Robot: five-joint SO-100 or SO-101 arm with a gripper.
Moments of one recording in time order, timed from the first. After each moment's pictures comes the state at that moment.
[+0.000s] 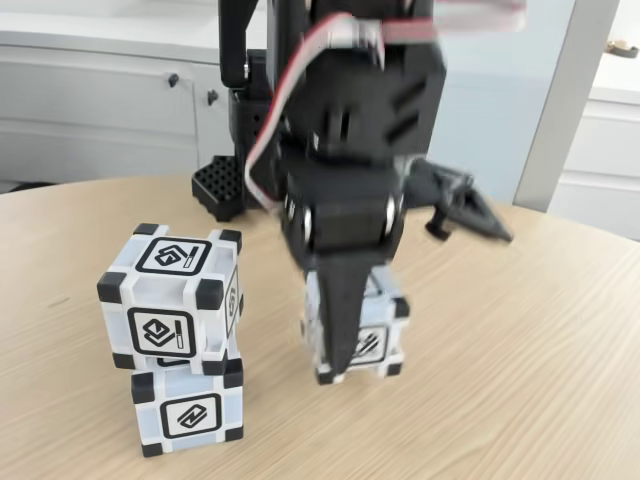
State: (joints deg) arm -11.6 97.8 116.9 79.9 4.0
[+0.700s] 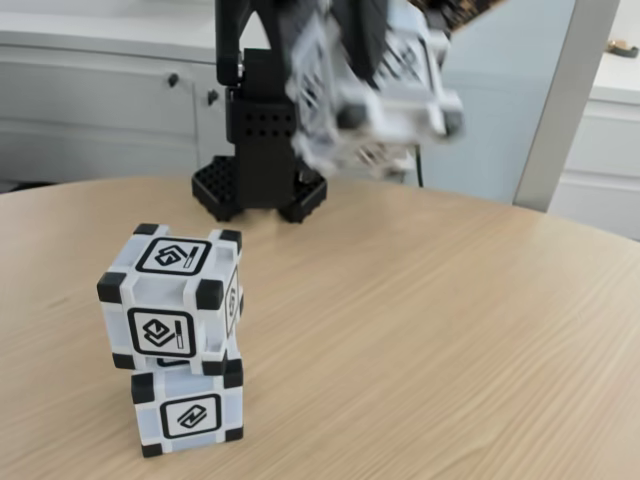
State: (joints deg) arm -4.5 140.4 116.9 80.8 -11.1
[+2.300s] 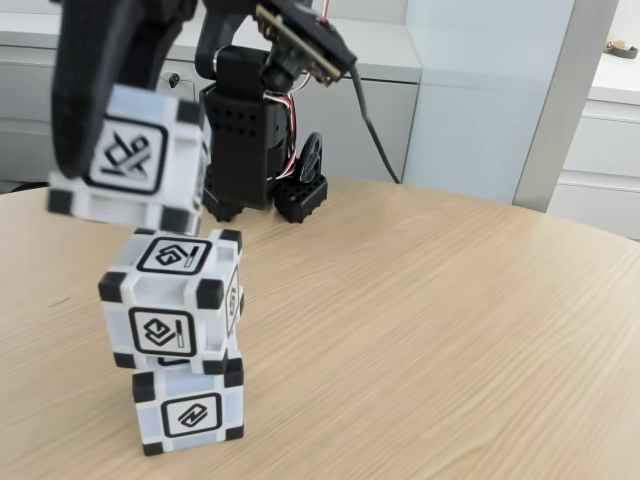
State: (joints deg) arm 18.4 126.8 117.0 83.4 -14.6
